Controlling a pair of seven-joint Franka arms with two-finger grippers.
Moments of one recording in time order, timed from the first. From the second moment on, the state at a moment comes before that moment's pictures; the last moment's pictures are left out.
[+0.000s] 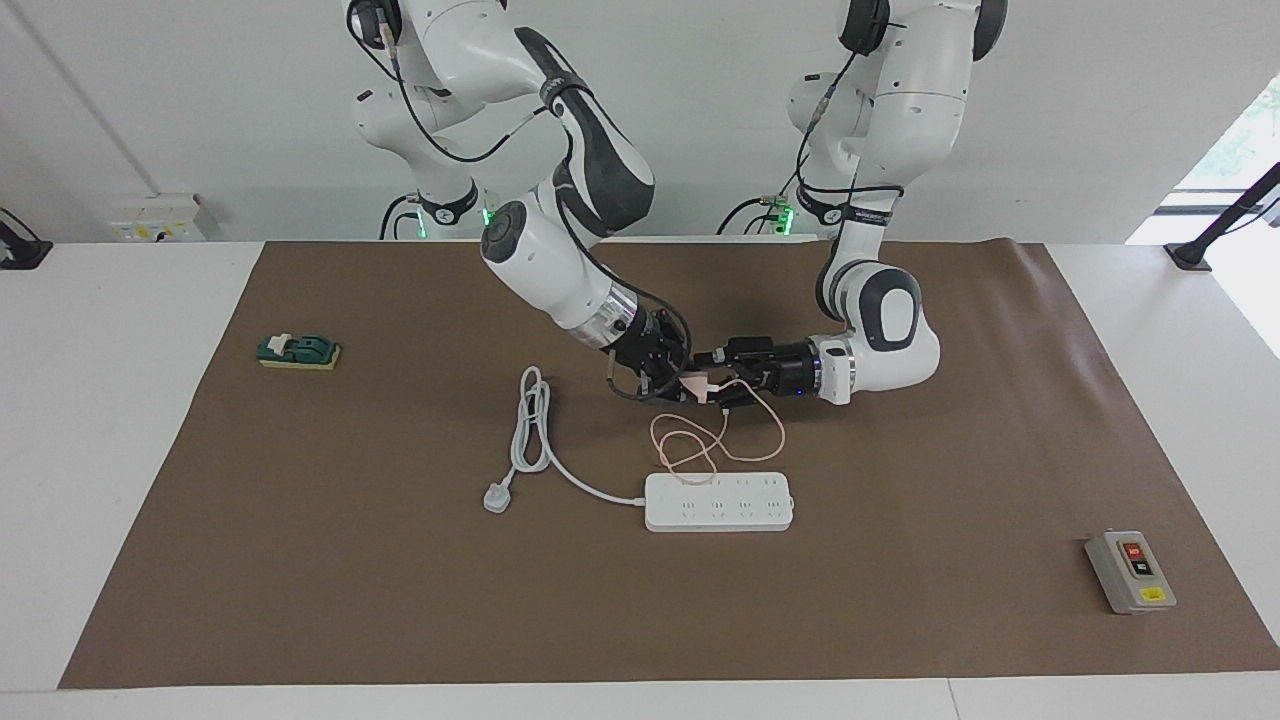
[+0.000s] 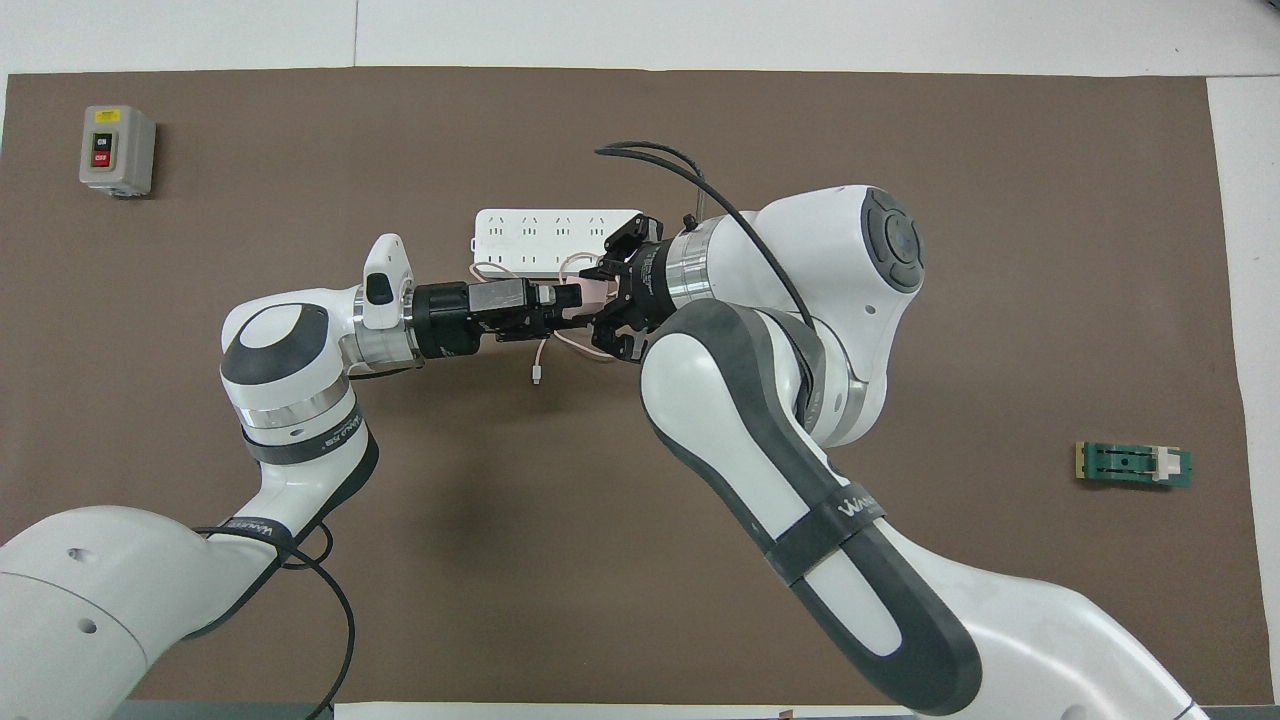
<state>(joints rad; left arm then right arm) -0.26 0.38 -0.01 -2.03 -1.78 1.77 0.82 0.61 0.37 -0.12 -1.69 0.83 2.31 1.74</state>
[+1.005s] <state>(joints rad) -0.26 0.41 0.01 -2.00 -1.78 1.77 0.83 0.61 0.37 -0.12 -1.70 0.82 2.30 1.74</state>
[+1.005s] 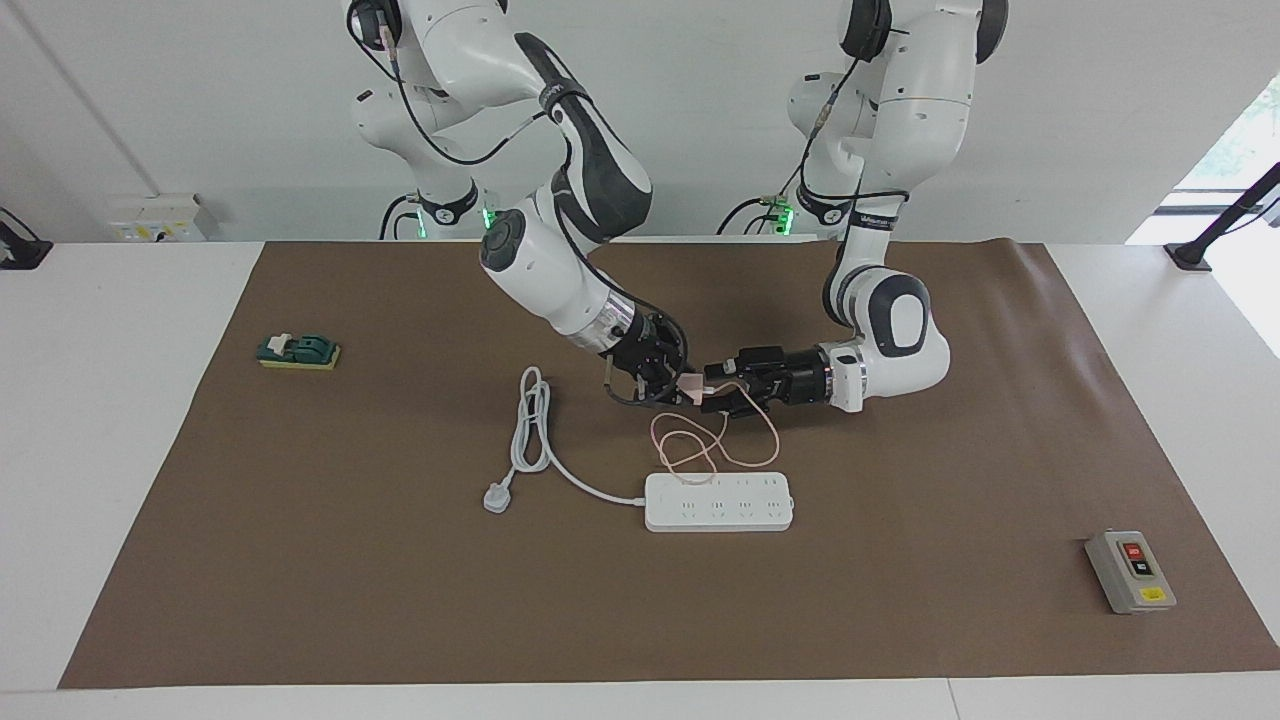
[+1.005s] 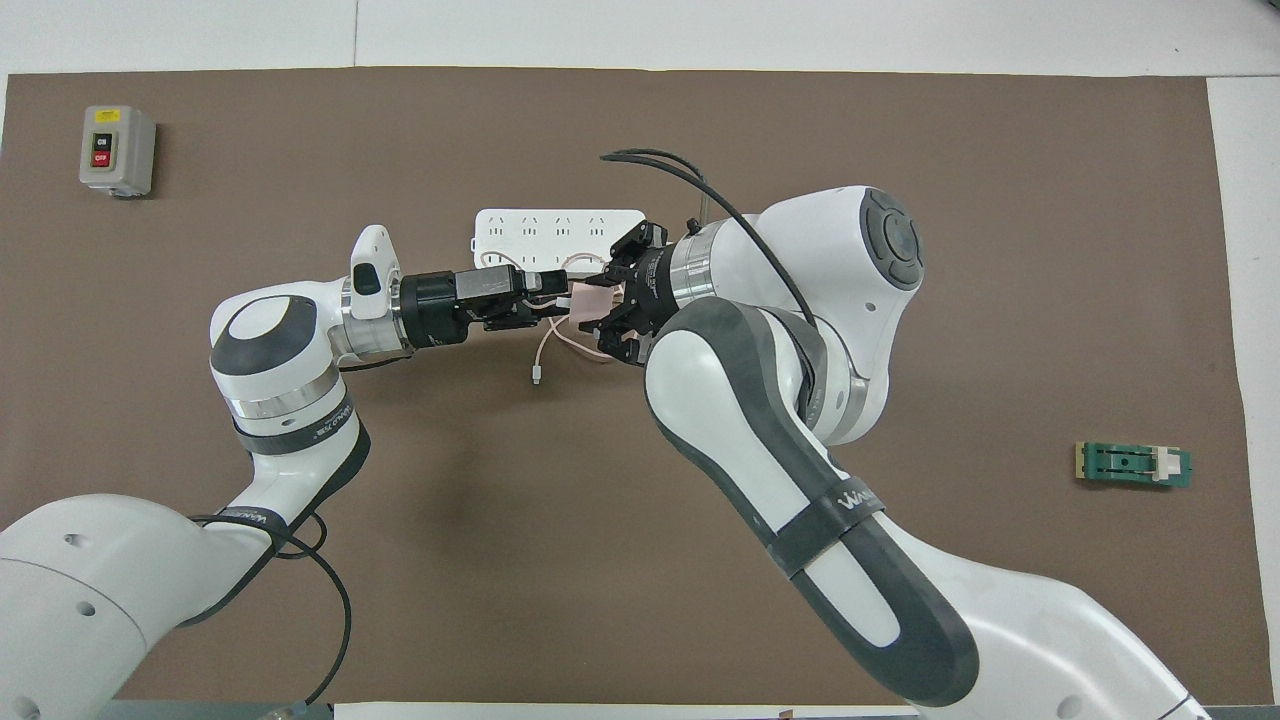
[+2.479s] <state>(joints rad) -0.27 0.43 0.01 -1.98 -1.78 1.77 0.87 0.61 0.37 -0.13 -1.70 0.82 2.30 1.74</state>
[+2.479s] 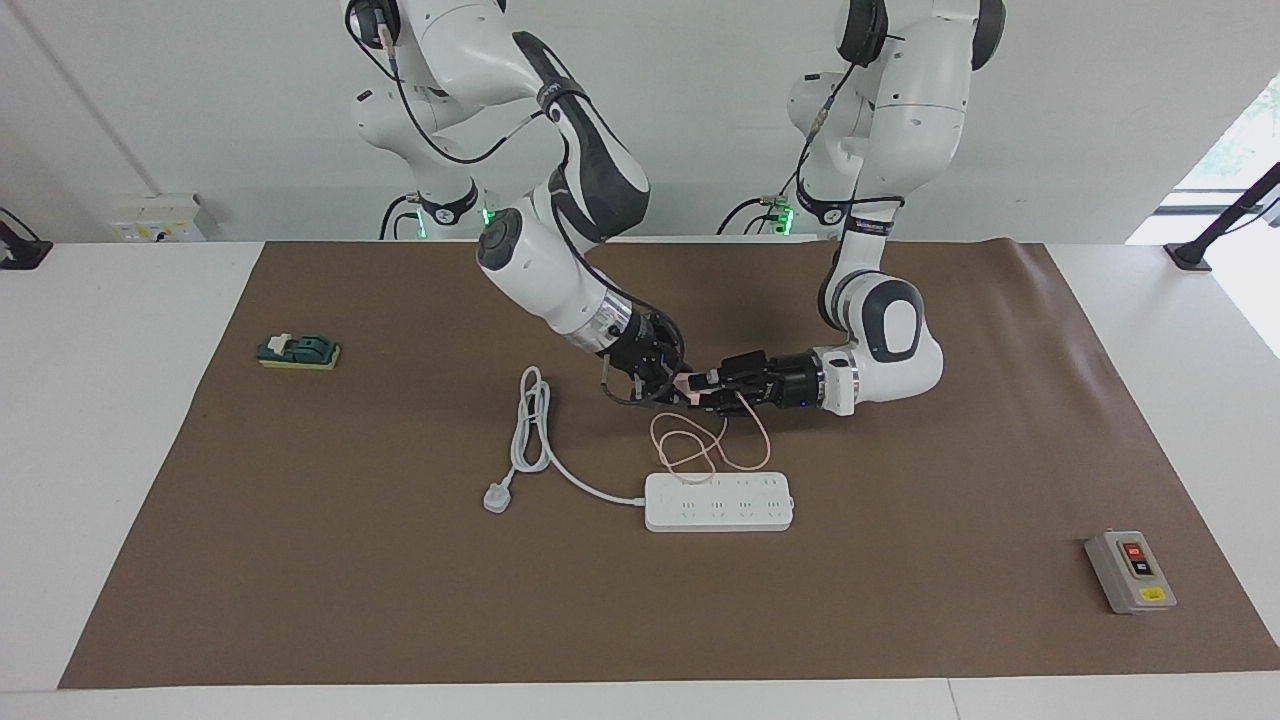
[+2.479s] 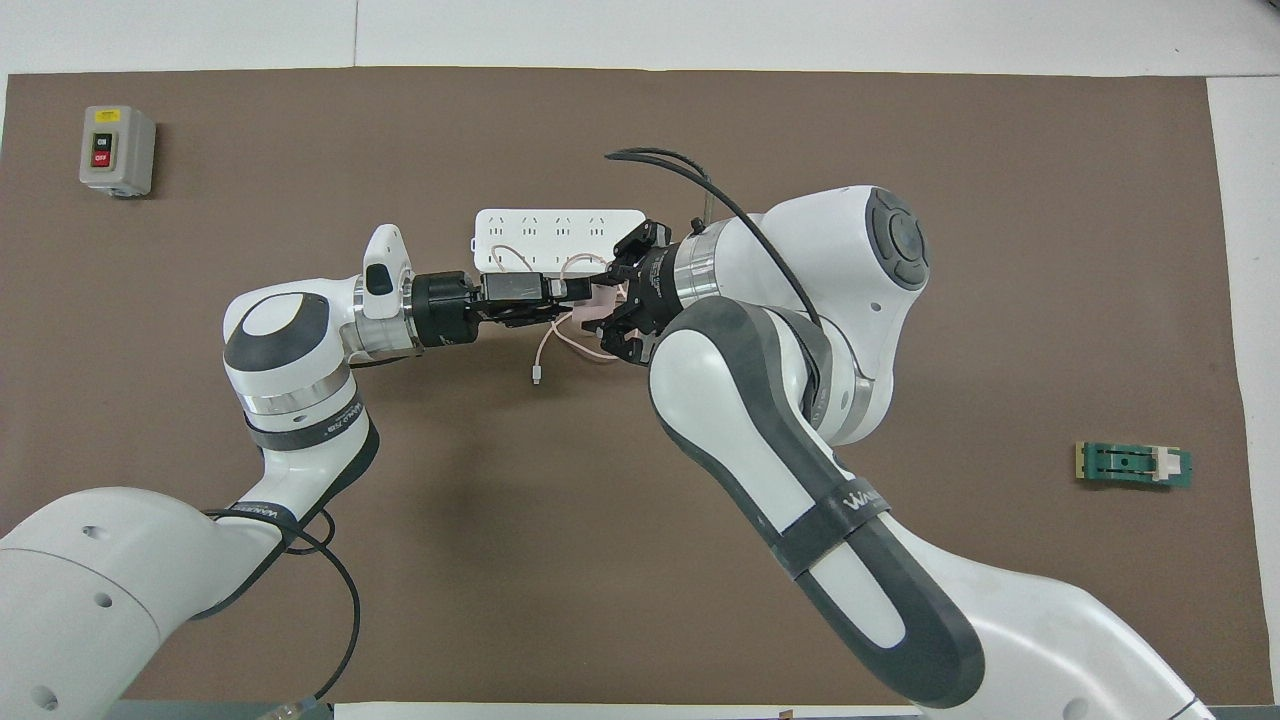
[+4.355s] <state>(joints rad) -0.19 0.12 0.14 -1.53 -0.59 1.51 -0.12 0.27 0.13 -0.15 -1.70 0.21 1.72 0.88</state>
